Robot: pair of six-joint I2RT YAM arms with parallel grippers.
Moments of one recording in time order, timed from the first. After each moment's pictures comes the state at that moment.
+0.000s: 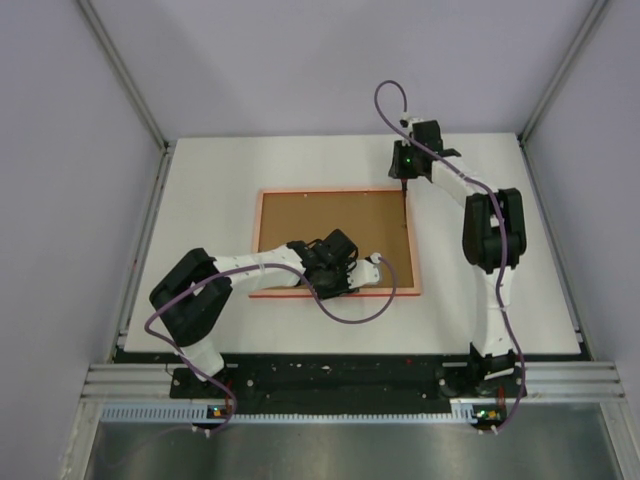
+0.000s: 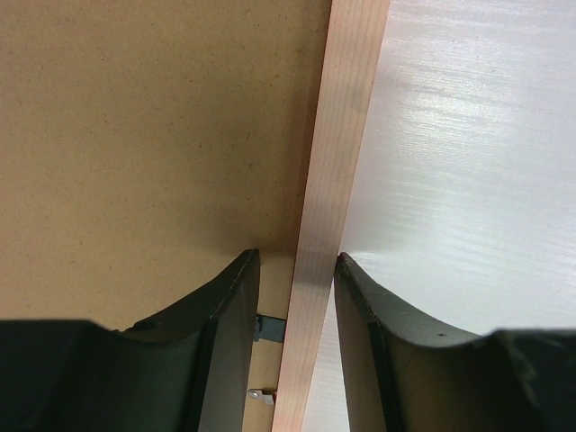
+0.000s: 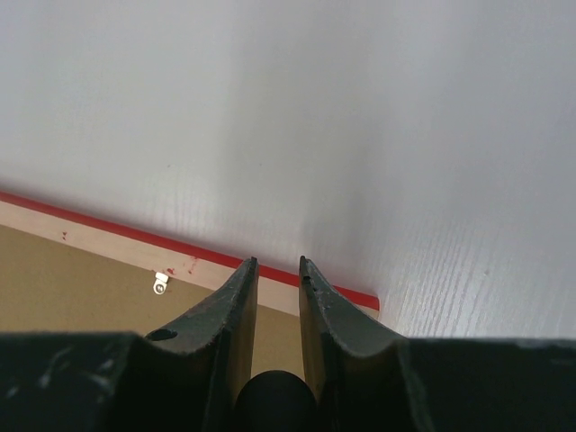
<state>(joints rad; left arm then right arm) -0.89 1.72 1.04 -0.44 0.10 0.54 0.22 2.21 1.78 -0.29 -0.17 0.17</state>
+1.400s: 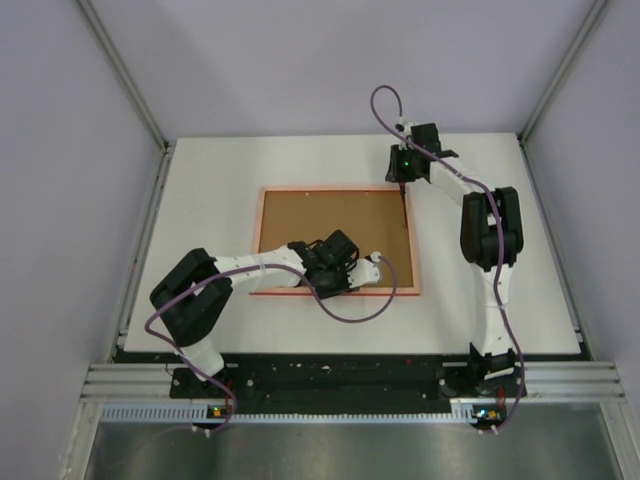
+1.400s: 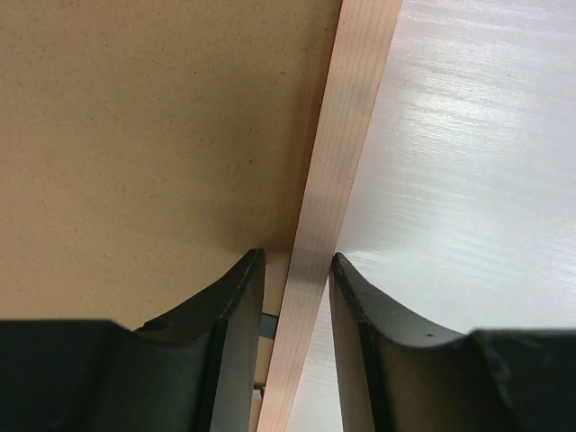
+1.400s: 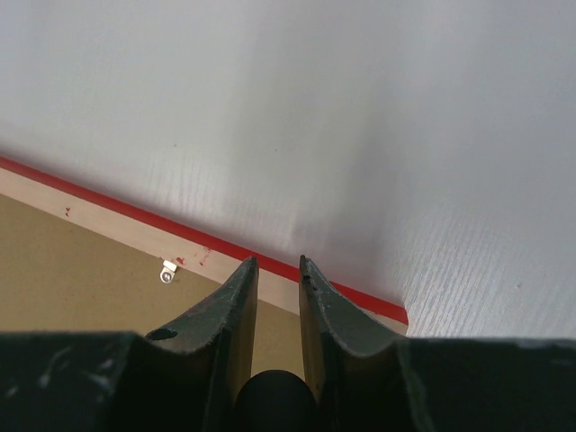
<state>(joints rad) -0.90 1.72 1.04 -0.44 0.07 0.51 0.22 2.25 1.81 -0.32 -0.23 0.12</state>
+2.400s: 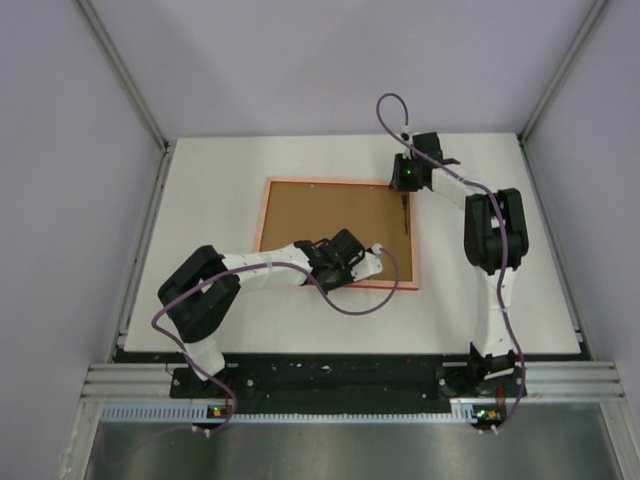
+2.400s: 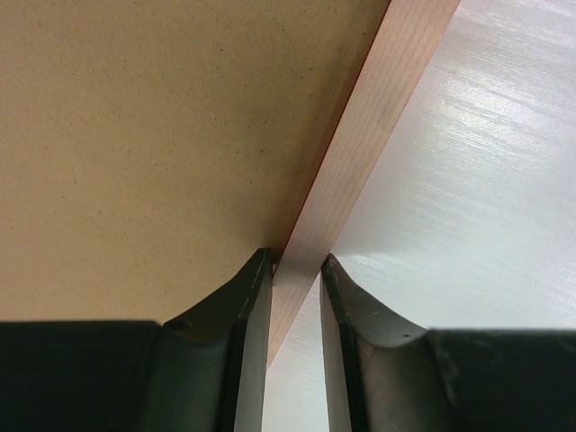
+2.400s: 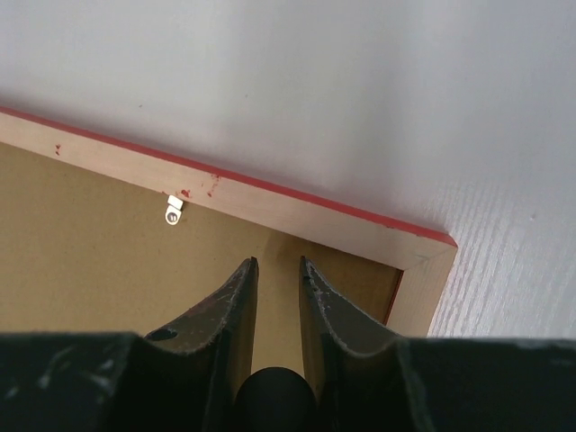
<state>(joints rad) -0.91 1.77 1.08 -0.42 -0.08 0.42 0.22 2.21 1.68 -0.29 -0.20 0.20</state>
